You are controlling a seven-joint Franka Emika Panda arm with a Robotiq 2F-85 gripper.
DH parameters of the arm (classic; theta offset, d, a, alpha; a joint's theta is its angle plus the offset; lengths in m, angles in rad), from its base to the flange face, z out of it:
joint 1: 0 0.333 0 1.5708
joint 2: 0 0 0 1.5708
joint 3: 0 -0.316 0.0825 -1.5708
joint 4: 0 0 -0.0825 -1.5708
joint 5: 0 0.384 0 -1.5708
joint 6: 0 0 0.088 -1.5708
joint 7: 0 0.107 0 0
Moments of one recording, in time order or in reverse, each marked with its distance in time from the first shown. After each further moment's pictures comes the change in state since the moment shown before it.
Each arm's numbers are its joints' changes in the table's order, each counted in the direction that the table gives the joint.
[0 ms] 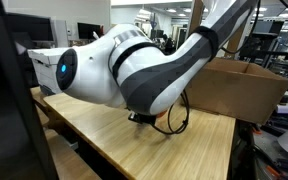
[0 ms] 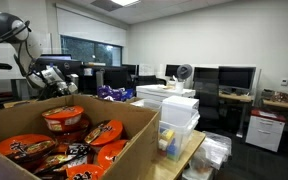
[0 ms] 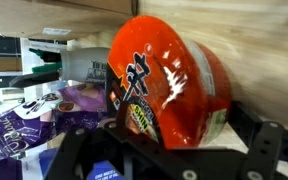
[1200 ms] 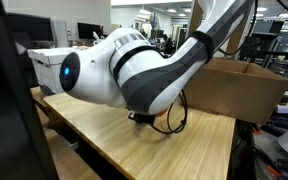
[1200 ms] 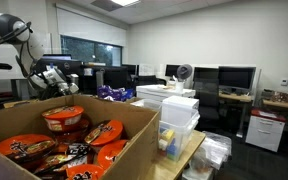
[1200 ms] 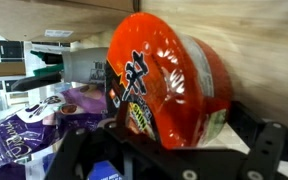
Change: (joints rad) arm -0.018 -0.010 -0.006 0.002 -0.019 0.002 0.032
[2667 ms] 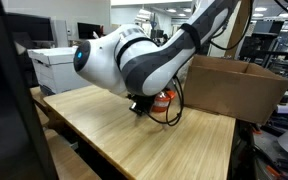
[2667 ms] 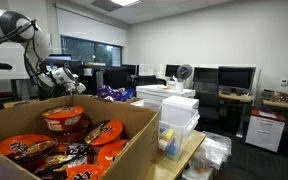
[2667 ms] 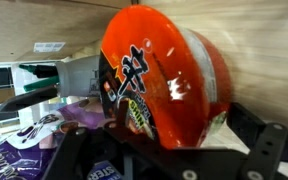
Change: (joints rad) arm -0.102 0.025 -0.017 -0.021 0.033 -0.045 0.041
